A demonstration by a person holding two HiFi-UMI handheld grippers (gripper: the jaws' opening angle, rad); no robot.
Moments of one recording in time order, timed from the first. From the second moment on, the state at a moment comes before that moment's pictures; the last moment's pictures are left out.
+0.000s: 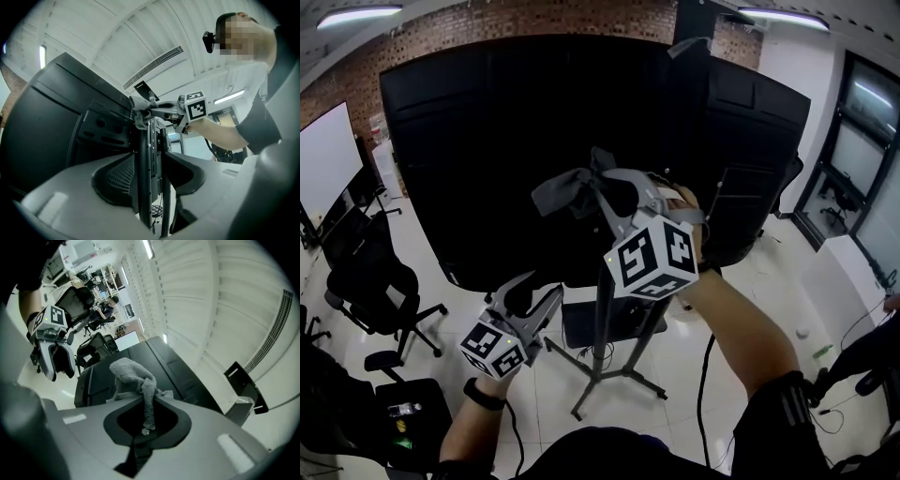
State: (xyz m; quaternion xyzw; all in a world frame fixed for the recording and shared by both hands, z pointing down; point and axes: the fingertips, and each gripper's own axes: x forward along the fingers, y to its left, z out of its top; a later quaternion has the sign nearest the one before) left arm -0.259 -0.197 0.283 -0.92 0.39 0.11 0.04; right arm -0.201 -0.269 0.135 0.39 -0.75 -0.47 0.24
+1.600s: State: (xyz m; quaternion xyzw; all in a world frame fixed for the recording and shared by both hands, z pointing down) left arm -0.177 -0.195 0.344 -0.85 0.52 0.08 -0.03; right arm -0.149 -0.299 0.273 0.25 -0.82 -0.46 0.24
